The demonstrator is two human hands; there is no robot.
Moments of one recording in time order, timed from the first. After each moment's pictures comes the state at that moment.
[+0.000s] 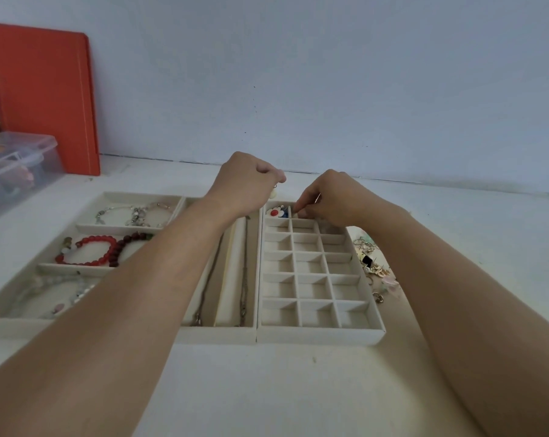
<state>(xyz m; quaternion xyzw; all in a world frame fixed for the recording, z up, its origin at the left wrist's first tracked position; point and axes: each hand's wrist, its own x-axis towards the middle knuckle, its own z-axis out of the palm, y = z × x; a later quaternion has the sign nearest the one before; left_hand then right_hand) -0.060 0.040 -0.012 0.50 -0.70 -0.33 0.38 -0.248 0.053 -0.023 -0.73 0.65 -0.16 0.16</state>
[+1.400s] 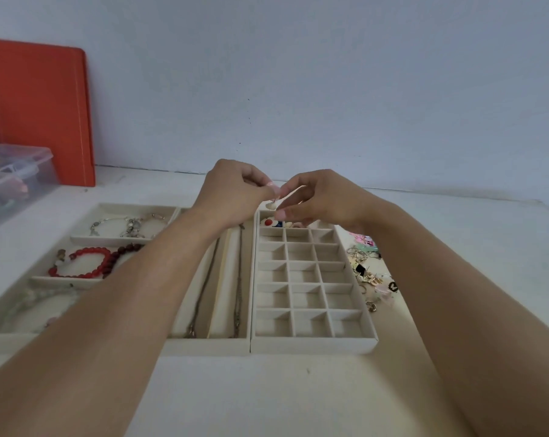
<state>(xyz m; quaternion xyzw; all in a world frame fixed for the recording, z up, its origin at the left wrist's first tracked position) -0.054 0.049 -0.007 0.51 -0.69 -0.33 0.40 -0.239 0.075 0.000 -0.67 0.54 -0.31 0.39</state>
